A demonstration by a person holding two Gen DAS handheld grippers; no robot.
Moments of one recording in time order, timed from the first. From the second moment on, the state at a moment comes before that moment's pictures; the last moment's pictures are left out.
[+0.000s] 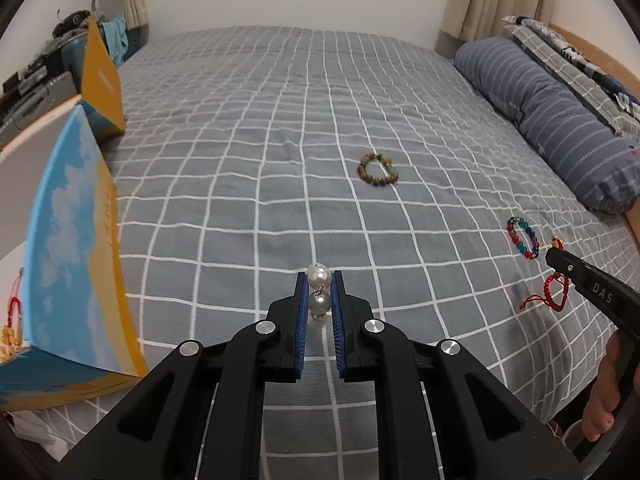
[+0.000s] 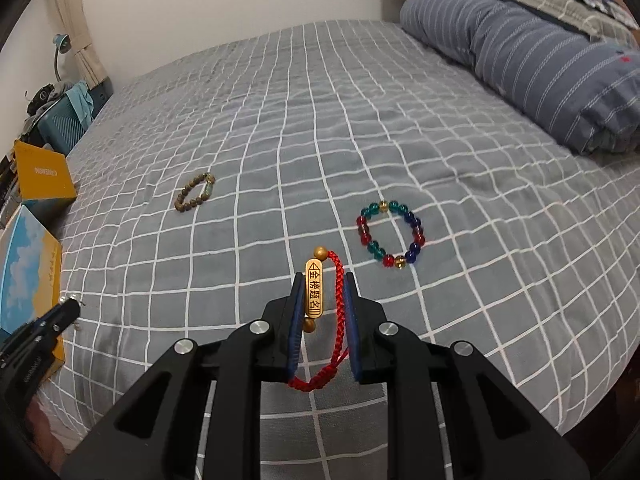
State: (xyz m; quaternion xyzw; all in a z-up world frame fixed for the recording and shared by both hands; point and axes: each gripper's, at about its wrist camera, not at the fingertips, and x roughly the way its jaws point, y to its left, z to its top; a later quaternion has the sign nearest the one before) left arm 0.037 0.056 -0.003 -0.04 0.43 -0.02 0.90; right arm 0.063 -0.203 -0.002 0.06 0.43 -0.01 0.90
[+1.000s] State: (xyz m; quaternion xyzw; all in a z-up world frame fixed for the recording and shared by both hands) left arm -0.007 0.148 0.088 -0.08 0.36 0.05 0.93; right arm 0.052 -0.115 0.062 0.03 0.40 0.05 0.91
